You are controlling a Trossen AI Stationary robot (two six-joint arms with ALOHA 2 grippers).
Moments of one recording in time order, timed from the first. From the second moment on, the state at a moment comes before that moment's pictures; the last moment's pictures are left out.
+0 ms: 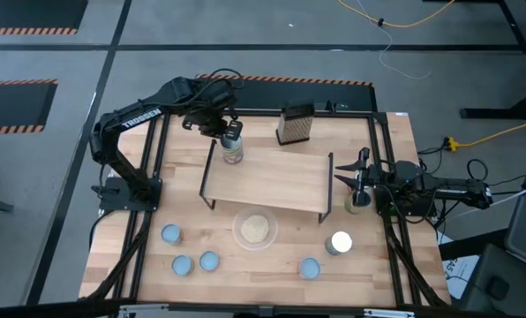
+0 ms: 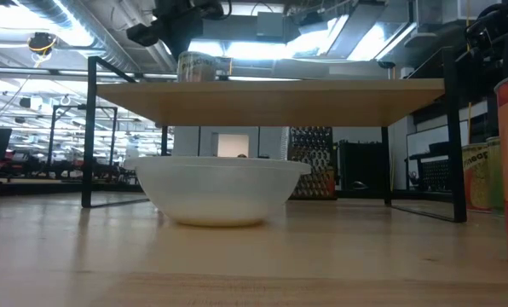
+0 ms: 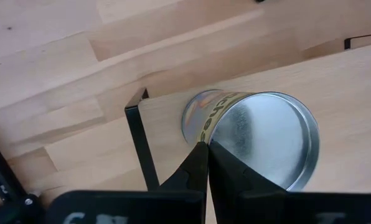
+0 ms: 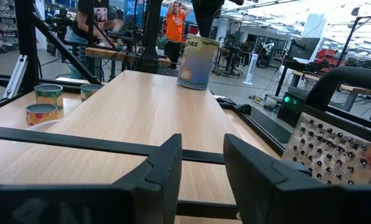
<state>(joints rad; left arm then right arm) 0.43 1.59 1.77 -1.42 0.04 -0.85 -0.05 0.01 0.02 0.02 0.11 -0.16</state>
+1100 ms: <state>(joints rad) 0.43 1.59 1.77 -1.41 0.03 -0.83 -0.05 0.01 0.02 0.02 0.11 -0.16</state>
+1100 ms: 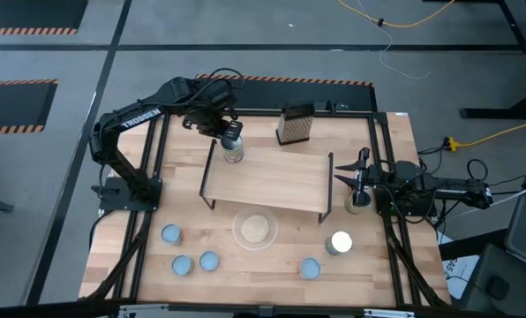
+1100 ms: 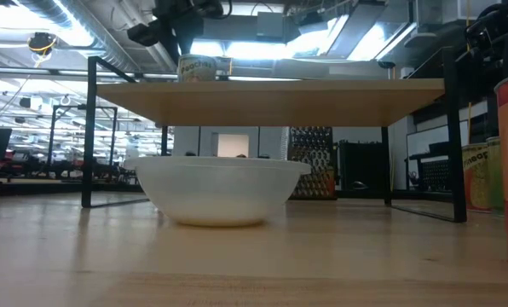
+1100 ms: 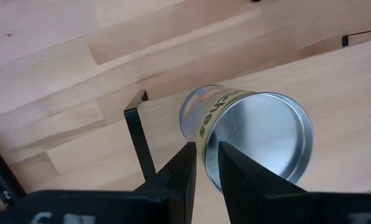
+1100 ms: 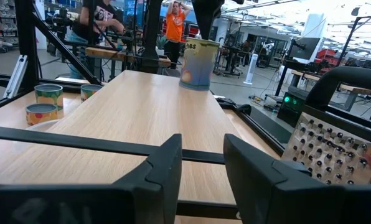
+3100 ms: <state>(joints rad) -0.53 1.05 1.04 -1.22 0.09 -1.42 -0.05 0.01 0.02 0.02 0.11 -0.16</state>
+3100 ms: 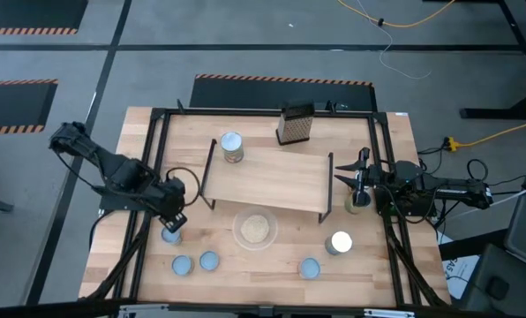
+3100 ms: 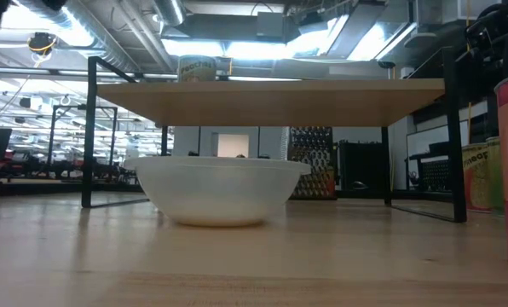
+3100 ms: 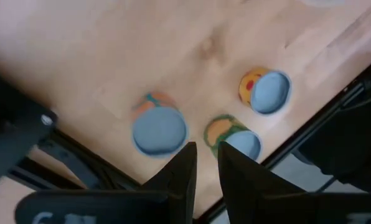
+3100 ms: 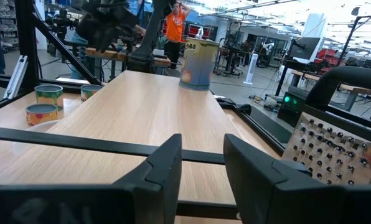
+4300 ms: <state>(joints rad) -0.83 1.38 0.94 -0.75 0.31 -1.93 -0.05 0.01 0.02 0.02 0.11 -0.16</state>
